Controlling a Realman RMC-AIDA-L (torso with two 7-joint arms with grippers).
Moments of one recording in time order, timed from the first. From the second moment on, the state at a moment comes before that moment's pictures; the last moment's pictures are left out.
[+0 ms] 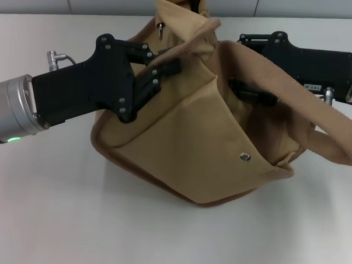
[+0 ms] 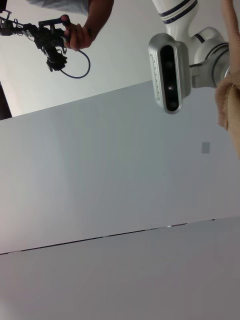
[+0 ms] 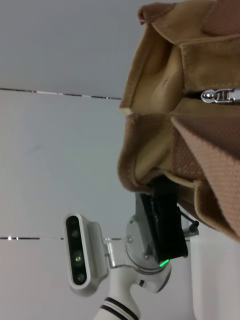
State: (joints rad) left arm -0.51 -2.07 1.01 0.50 1.36 1.74 -0.79; right arm 0.61 2.09 -0.81 -0.74 -1.80 -1.61 1.18
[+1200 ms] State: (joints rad) left arm -0.51 -2.07 1.04 0.51 1.36 1.76 -0.79; right arm 0.57 2.09 -1.06 -0.81 -1.66 -1.47 1.17
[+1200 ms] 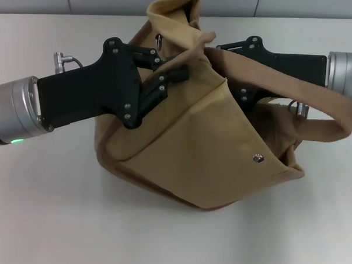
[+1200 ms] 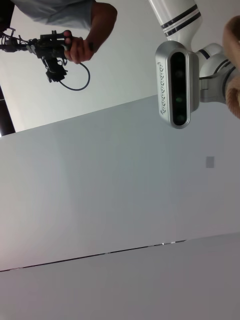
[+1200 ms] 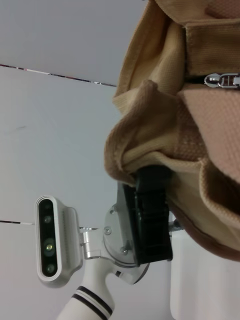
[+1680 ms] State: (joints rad) left arm -0.50 -2.07 1.04 0.52 1.35 1.76 -0.79; right arm 0.56 2.09 -1.07 -0.82 -1.64 -1.43 1.17
